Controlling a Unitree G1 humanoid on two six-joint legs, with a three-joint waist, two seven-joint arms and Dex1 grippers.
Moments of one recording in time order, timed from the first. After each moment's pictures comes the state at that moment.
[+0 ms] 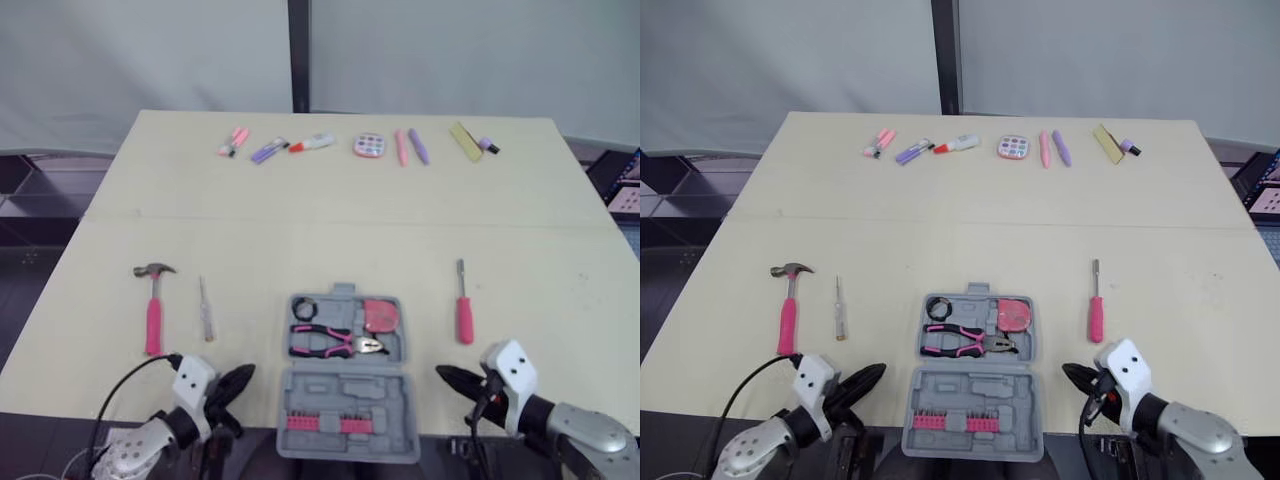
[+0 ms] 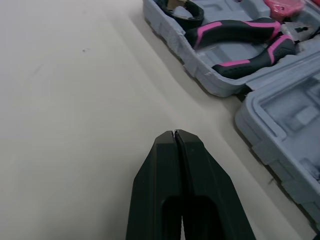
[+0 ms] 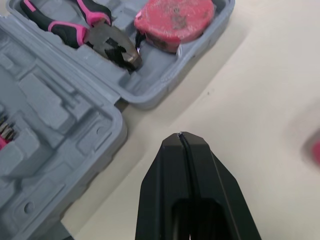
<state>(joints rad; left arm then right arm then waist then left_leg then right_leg) 0.44 0.38 0.05 -0.32 -0.27 0.17 -0.57 0.42 -0.61 -0.18 -0.53 0.34 0.48 0.73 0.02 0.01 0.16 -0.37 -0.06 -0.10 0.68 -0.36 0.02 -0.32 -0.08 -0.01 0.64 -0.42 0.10</state>
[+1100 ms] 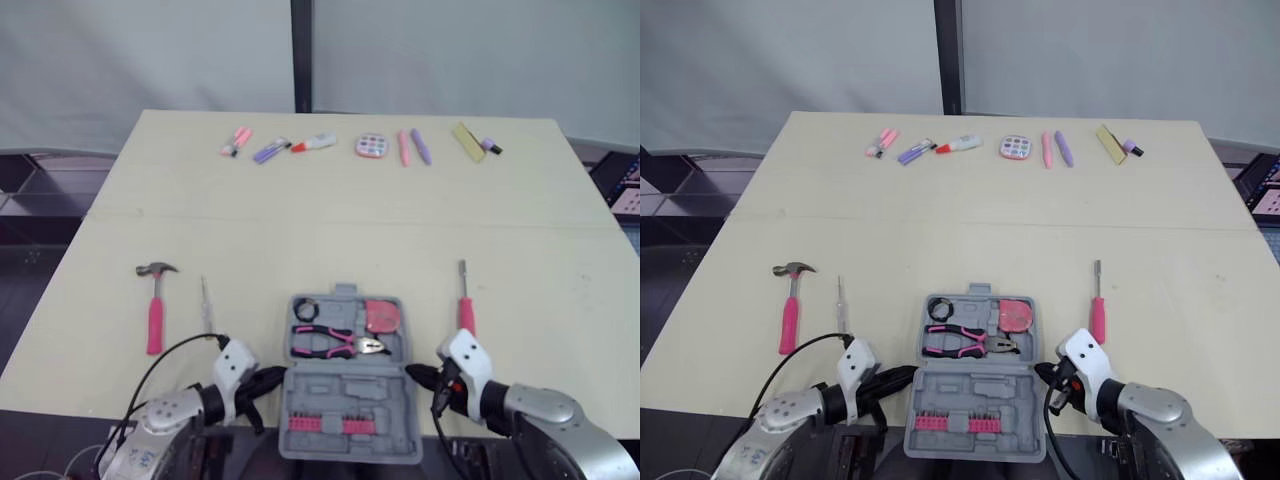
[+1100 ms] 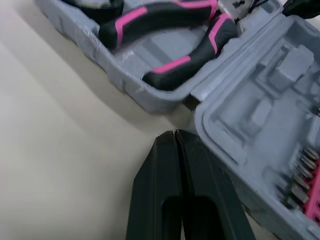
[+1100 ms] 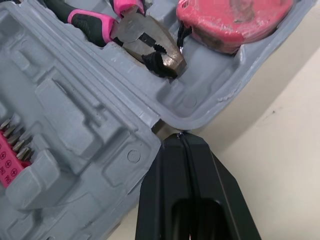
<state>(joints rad) 0.21 0.47 -0.12 -0.30 -0.25 0.35 -0.67 0.26 -0.63 0.00 -0.54 0.33 0.68 0.67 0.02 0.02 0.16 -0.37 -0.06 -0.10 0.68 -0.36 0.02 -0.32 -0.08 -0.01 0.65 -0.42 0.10</state>
